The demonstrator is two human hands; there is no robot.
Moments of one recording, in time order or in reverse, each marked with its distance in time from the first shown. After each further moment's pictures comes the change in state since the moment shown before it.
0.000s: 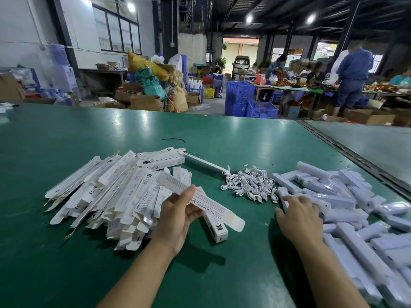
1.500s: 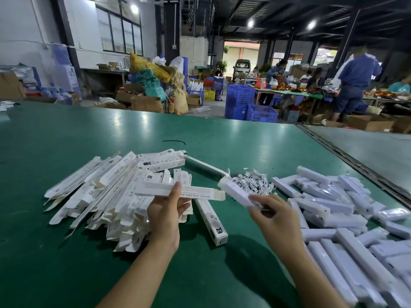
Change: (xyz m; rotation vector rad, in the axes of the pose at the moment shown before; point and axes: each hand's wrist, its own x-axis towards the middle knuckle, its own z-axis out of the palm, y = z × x) left_hand 0.012 -0.001 -0.003 -0.106 0.366 0.193; right_hand -0.038 -0.036 -0.005 0.794 0.153 -0.411
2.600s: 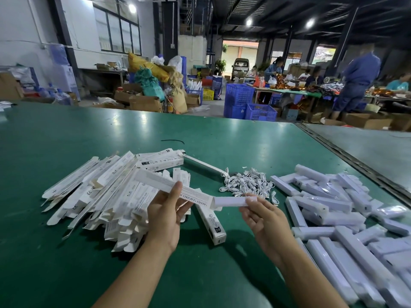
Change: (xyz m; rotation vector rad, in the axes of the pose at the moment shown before) left_hand -0.003 0.007 0.000 -0.106 -0.129 -0.108; right_hand 0.003 0.003 0.015 1.083 -0.115 0.628
